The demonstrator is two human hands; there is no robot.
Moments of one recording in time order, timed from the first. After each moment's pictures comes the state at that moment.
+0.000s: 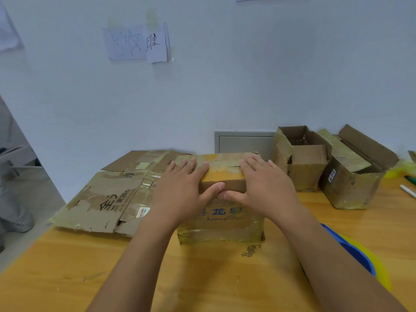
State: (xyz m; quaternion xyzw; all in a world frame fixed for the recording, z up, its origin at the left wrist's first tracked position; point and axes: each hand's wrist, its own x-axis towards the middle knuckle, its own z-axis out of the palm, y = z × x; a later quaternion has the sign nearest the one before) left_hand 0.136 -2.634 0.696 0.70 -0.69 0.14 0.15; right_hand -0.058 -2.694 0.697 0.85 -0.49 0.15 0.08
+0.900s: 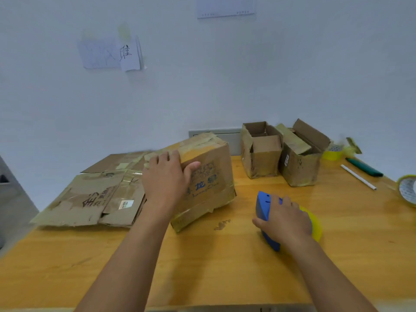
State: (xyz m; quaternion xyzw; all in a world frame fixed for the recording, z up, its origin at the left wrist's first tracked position) left_hand 0.089 -2.614 0.701 0.77 -0.58 0.18 0.19; right_hand -0.172 -2.629 0.606 0.68 -0.73 0.07 -0.02
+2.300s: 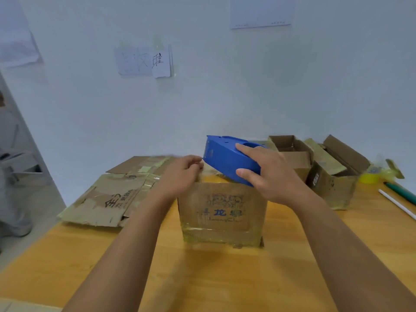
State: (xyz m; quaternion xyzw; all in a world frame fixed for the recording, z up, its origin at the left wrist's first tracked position) left_hand 0.129 -2.625 0.729 0.66 -0.62 -0.16 0.39; right_hand -0.105 -2.662 0.740 0.86 -0.38 0.34 -0.03
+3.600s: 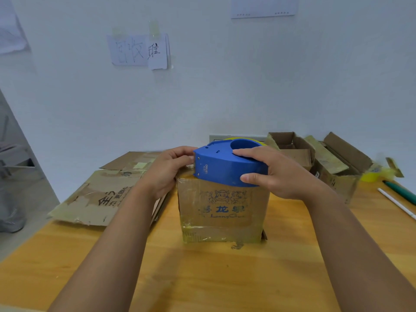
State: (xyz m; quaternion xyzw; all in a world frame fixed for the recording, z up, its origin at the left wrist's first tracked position) left_hand 0.151 -2.634 0.731 0.45 -0.54 -0.44 0.56; right_hand -0.122 -2.682 0.746 0.90 -0.33 0.26 -0.13
